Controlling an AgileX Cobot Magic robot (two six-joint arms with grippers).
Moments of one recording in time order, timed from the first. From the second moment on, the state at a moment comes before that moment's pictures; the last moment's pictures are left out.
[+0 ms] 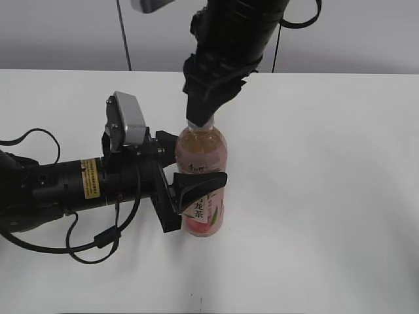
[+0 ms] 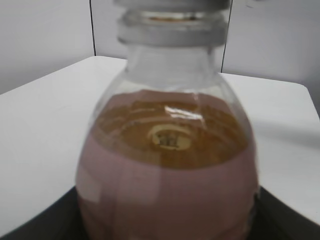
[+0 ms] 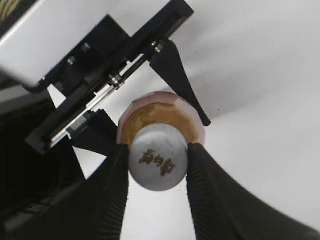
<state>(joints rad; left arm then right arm) -0.43 2.01 -0.66 0.89 -1.21 -0.26 0.69 1.88 -1.76 0.24 1.24 -0.58</state>
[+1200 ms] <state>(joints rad) -0.42 2.01 -0.66 0.92 -1.21 -0.26 0.70 1.86 -1.77 0.25 1.23 -1.65</state>
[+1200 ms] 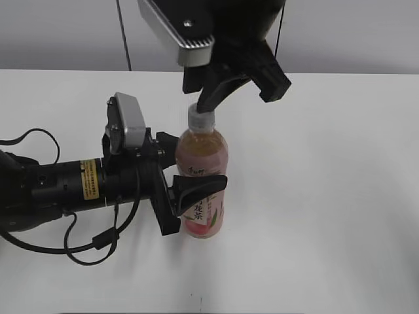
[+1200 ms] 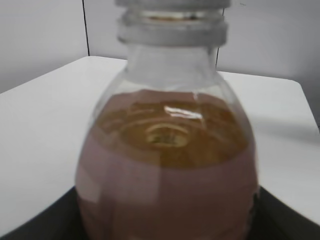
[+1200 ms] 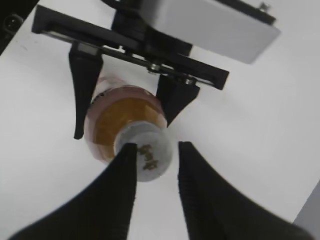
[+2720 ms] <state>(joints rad) -0.42 2.01 -0.66 0.93 -1.22 -0.26 0.70 1.84 -1.72 0.25 1.22 -0.14</state>
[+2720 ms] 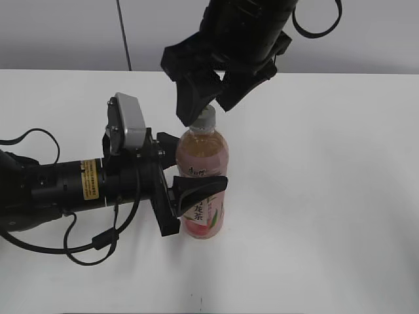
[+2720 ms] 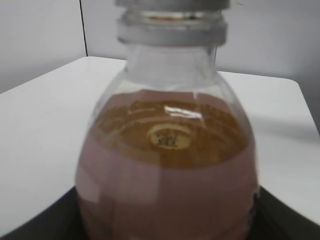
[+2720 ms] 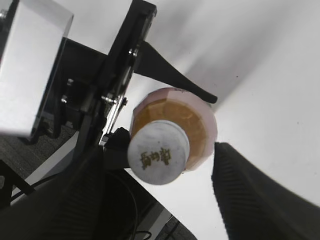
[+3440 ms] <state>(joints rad) -0.42 2.01 -0.66 0.93 -1.22 -0.26 0.70 1.87 -1.71 0.26 1.22 -0.23</state>
